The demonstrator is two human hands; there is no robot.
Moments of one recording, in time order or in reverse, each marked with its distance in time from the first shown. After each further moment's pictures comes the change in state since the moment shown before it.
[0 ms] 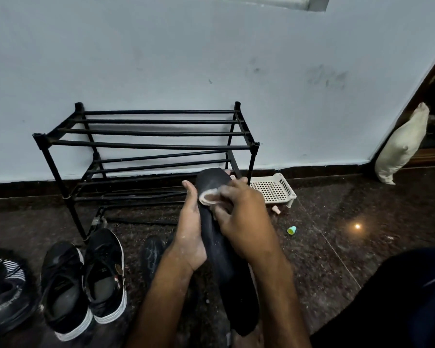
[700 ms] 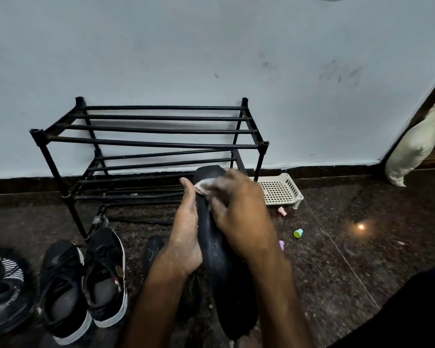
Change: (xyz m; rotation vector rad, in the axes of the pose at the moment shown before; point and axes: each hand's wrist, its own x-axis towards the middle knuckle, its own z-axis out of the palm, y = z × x) left_hand 0.004 0.016 -0.012 -0.046 0.014 0.044; right_hand 0.022 -0.013 0.011 0.016 -0.012 0.003
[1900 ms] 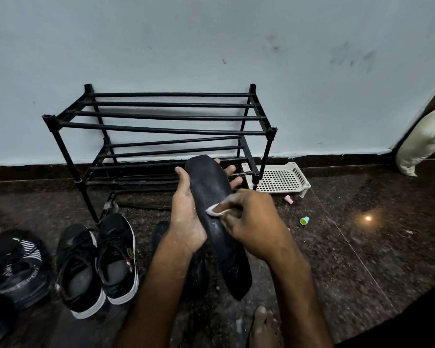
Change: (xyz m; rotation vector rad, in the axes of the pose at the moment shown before) left_hand -0.001 0.006 -0.010 -0.025 0.153 0.093; right_hand -0.028 0.023 0.010 0.092 -0.240 0.115
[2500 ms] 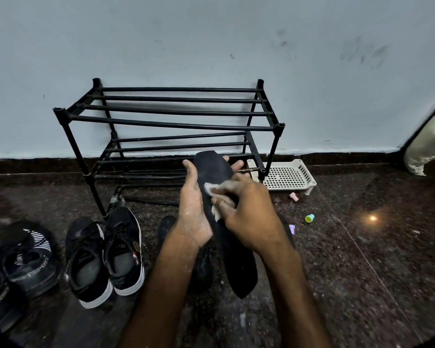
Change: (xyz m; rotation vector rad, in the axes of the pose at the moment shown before) left_hand -0.006 0.002 0.003 0.026 0.039 0.002; right_hand 0.007 -0.012 0.015 0.009 0.092 -0.066
